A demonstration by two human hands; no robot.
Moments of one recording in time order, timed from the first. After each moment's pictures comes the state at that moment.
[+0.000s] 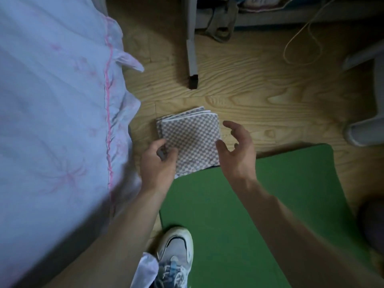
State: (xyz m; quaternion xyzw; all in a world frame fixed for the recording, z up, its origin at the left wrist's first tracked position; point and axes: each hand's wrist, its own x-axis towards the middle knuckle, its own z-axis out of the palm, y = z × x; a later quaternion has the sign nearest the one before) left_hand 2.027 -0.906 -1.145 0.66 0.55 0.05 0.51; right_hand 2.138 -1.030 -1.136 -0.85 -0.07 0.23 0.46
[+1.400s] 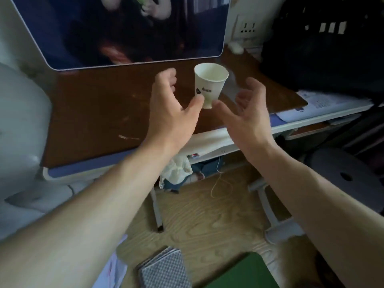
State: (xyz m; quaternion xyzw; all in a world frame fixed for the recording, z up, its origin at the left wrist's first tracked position) left_hand 2.366 -0.815 -0.592 0.79 0.17 0.29 0.51; right_hand 2.419 -0.950 -0.590 -0.84 -0.13 -0.03 0.52
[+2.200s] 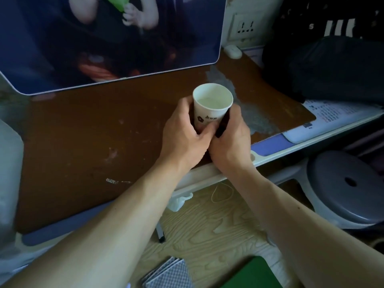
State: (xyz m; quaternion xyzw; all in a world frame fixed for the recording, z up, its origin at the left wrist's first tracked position) left_hand 2.433 -0.806 -0.613 0.83 0.13 0.21 0.50; right_hand 2.467 -0.909 -0.619 -0.88 -0.11 -0.07 0.46
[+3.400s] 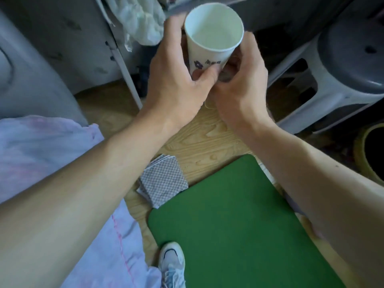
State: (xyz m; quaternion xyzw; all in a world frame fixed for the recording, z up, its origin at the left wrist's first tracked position) left_hand 2.229 -0.932 -0.755 0.83 0.06 0.25 0.50; right_hand 2.272 -1.044 -0.767 -0.81 -0.15 -0.09 0.56
